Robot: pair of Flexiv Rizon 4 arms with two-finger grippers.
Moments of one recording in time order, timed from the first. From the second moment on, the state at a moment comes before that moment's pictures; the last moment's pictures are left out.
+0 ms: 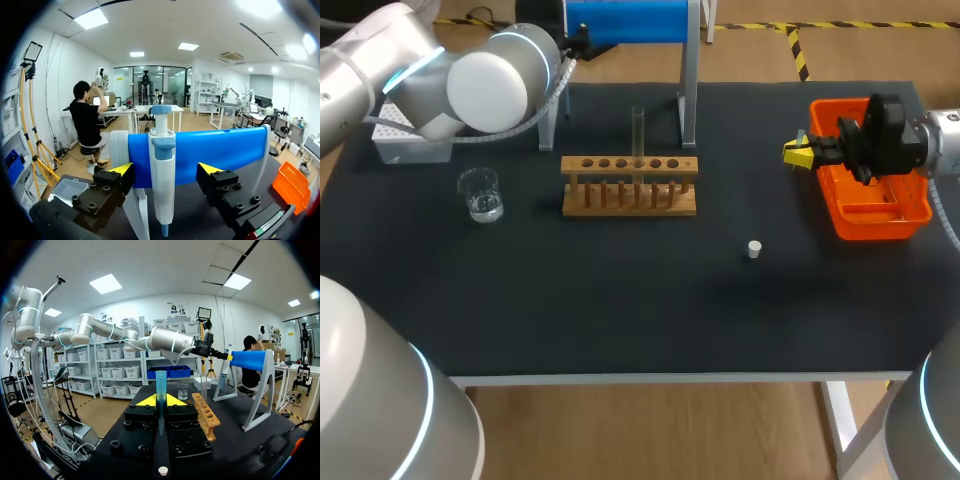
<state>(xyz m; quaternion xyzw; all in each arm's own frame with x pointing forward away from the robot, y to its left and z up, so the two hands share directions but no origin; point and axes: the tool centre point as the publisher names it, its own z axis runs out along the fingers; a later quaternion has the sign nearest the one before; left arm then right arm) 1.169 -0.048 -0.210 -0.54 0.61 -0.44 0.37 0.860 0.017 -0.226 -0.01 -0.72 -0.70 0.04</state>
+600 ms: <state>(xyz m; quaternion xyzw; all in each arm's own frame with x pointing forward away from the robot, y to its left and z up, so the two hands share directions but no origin) 1.175 -0.045 -0.210 -0.54 0.61 -0.44 0.37 0.860 0.017 -0.226 -0.01 -0.72 -0.70 0.04</state>
